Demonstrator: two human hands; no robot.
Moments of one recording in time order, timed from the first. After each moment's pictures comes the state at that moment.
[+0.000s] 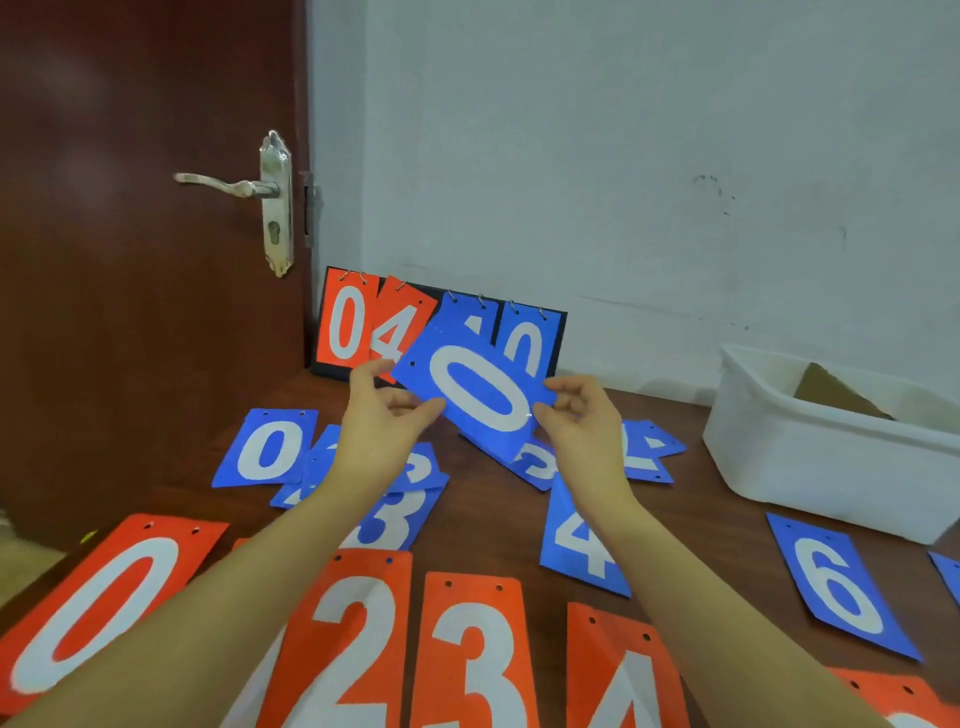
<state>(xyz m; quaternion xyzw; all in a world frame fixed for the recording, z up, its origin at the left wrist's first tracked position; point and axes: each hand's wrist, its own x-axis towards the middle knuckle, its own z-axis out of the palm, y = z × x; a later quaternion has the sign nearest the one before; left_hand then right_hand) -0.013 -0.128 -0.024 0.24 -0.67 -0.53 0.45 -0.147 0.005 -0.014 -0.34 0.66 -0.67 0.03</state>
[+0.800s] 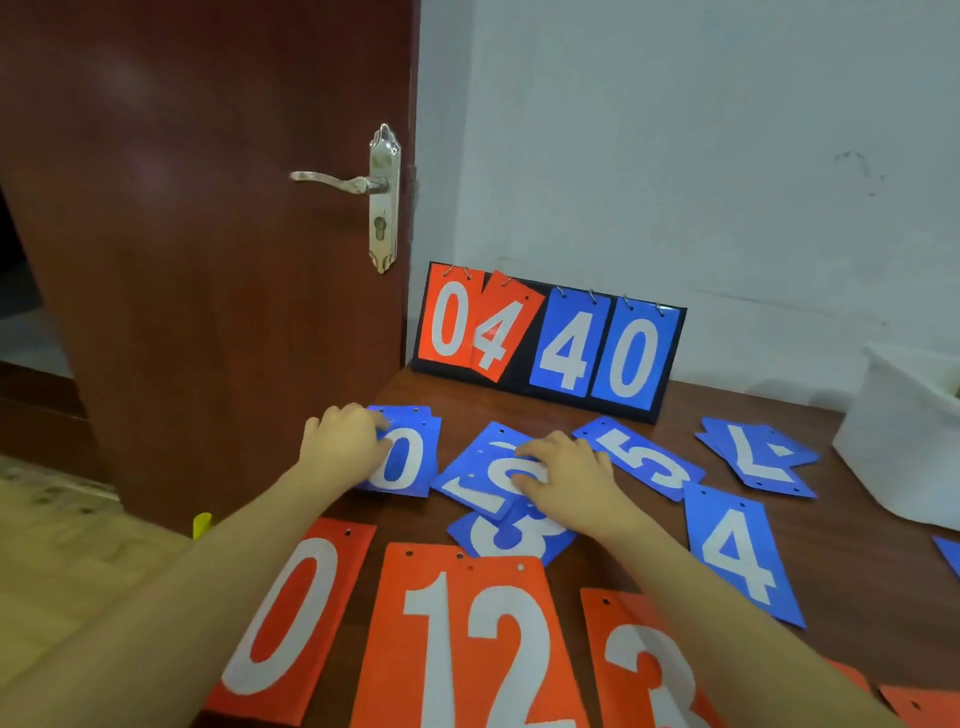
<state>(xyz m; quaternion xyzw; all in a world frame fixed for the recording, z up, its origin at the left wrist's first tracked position) 0.076 -0.277 -0.063 0.44 -0.89 -0.06 0.11 -0.097 -0.095 -0.067 -0.50 0.85 -0.13 0.02</state>
